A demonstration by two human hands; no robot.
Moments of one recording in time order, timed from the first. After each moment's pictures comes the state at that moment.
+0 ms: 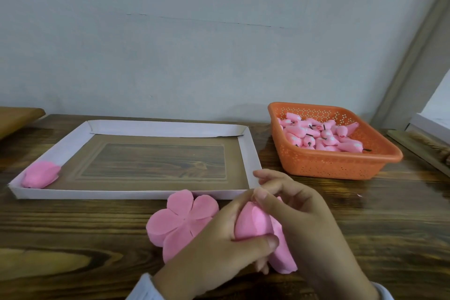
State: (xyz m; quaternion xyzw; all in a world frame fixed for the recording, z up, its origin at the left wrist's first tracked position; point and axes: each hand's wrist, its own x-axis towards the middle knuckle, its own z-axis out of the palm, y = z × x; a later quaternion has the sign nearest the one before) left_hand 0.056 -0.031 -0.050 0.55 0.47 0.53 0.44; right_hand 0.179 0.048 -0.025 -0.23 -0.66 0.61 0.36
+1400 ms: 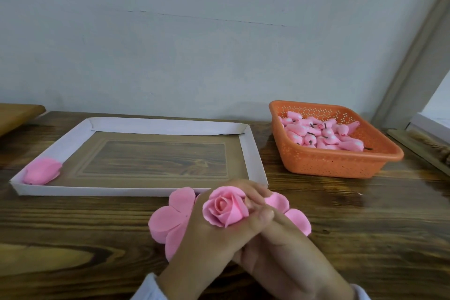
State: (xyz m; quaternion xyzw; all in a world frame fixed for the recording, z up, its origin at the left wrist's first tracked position) left_hand 0.059 -0.030 -0.050 0.50 0.44 0.70 0.25; right_hand 0.157 0.031 -0.052 -0.13 -0.41 0.88 0.18
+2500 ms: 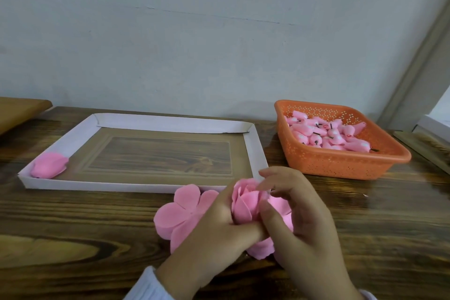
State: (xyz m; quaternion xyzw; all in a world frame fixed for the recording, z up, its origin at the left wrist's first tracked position) left_hand 0.053 -0.029 -0.052 0.47 0.52 0.59 0.39; right_hand 0.168 0.032 -0.036 -0.15 -0.79 0.34 0.49
